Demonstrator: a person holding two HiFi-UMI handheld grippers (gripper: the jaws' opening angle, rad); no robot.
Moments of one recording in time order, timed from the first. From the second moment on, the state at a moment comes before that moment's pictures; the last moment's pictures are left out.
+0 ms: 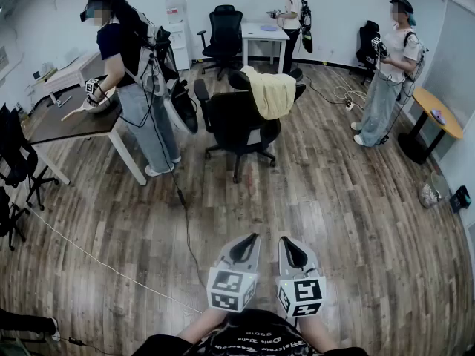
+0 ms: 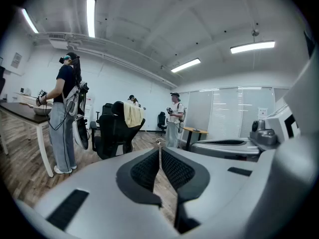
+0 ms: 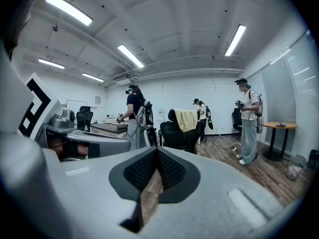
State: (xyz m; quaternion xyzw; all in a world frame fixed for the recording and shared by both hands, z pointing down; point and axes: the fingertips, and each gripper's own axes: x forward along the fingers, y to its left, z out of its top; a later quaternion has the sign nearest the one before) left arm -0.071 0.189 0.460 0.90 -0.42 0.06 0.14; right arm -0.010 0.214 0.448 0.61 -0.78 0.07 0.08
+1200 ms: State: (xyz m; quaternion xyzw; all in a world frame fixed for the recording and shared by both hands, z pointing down) left arm -0.089 0.099 0.479 0.90 -0.40 0.06 0.14; right arm -0.018 0.124 0.462 0.63 -0.77 0.09 0.06
